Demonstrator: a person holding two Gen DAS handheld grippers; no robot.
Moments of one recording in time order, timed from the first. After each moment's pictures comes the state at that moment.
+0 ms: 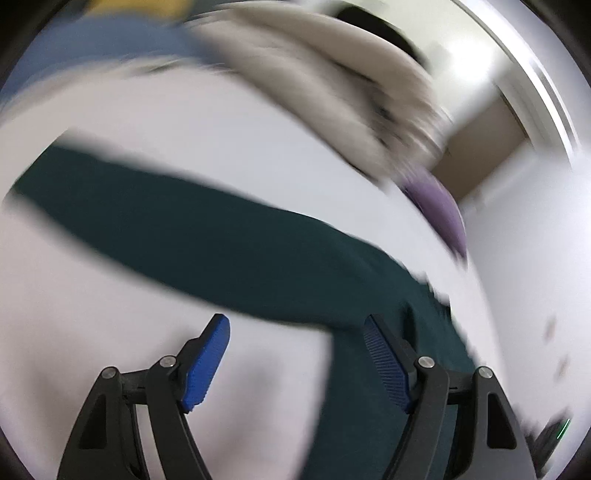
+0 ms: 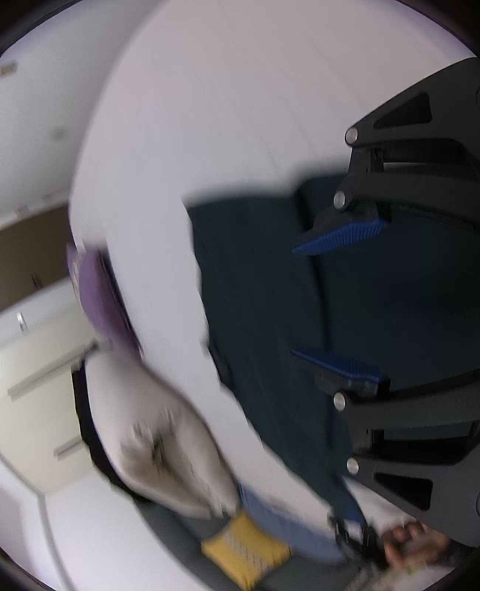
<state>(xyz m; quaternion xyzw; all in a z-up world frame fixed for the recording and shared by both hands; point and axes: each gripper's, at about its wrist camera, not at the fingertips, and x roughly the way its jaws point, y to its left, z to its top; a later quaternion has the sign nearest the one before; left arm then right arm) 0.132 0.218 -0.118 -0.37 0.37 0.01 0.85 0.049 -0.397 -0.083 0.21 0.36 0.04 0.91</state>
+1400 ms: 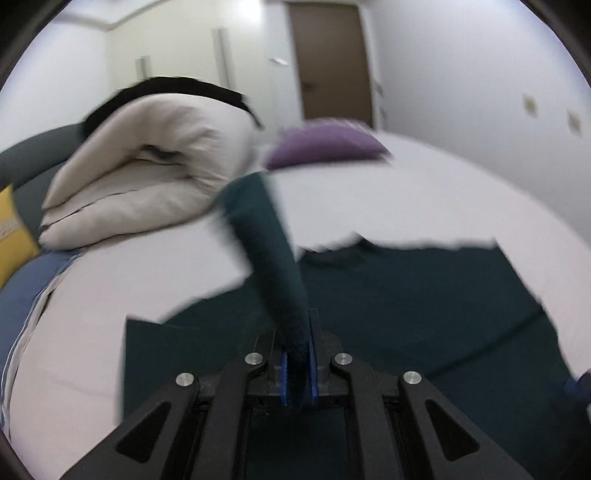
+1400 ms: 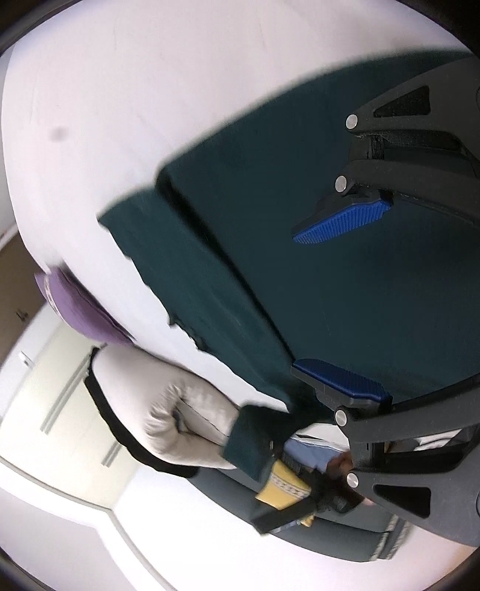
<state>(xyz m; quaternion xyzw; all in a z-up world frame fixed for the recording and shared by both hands) 0.187 -0.148 -0.077 0.11 0.33 -0.11 0.93 -0.041 -0.400 -0.134 0.39 0.35 0.06 0.85</state>
